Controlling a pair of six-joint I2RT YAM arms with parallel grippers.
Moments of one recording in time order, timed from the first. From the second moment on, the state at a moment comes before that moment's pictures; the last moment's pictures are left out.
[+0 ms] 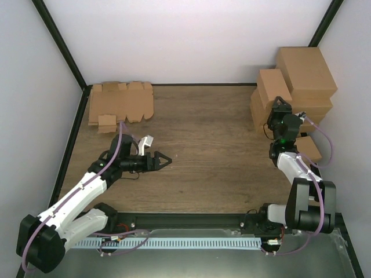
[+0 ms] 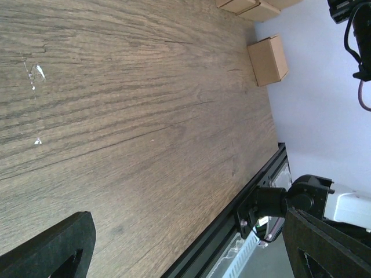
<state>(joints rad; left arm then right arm) -0.47 0.94 0.60 -0.34 0.65 -0.67 -0.13 1.26 0.61 0.61 -0.01 1.50</state>
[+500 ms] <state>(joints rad) -0.47 0.94 0.57 -0.34 0.66 -0.65 -0.17 1.38 0.66 0.62 0.01 1.49</state>
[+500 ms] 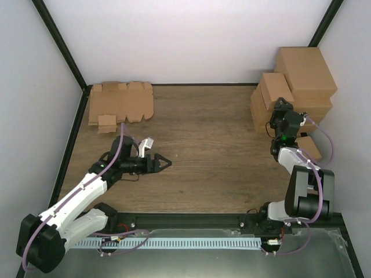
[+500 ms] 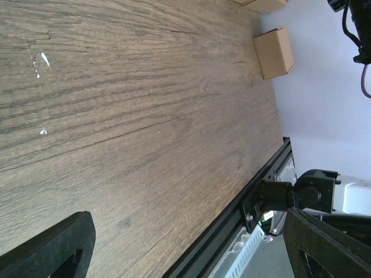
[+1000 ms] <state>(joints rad) -0.47 0.97 0.57 -0.33 0.67 -0.65 -0.20 1.48 0.71 0.63 -0.03 1.47</state>
